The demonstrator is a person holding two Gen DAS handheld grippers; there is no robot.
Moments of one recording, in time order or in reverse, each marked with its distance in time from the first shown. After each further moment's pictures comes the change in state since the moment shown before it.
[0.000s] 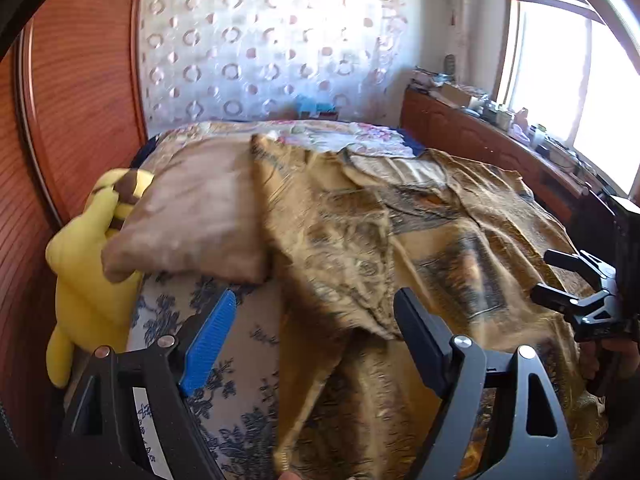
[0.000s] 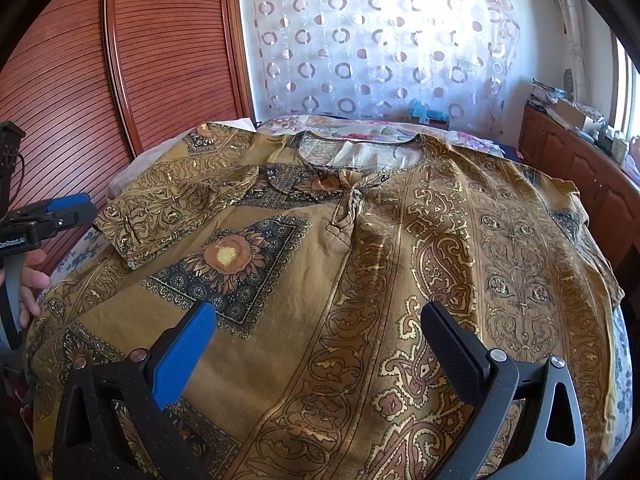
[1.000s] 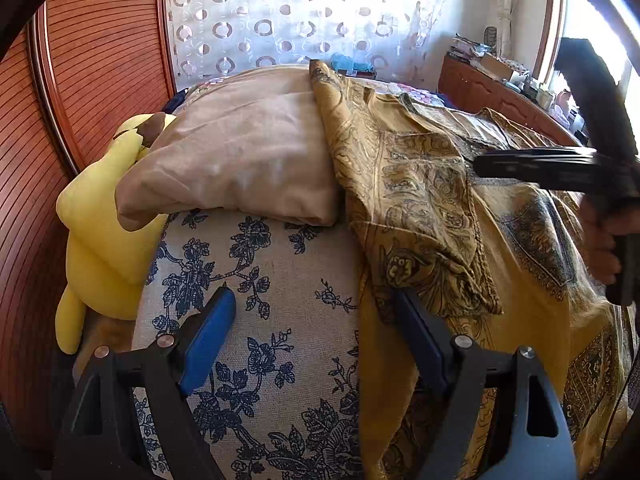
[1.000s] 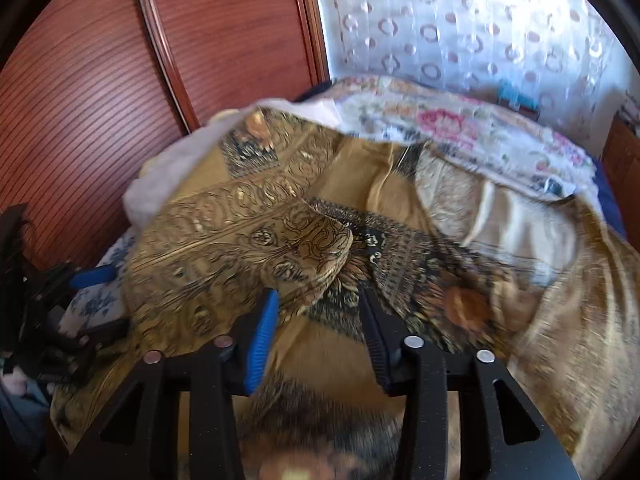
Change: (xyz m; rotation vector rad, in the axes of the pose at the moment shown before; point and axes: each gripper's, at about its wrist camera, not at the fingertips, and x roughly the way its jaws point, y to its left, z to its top) left arm 0.041 0.029 -0.019 -0.049 0.149 0.106; right arm 0.134 0.034 0.113 -0.131 0.203 0.240
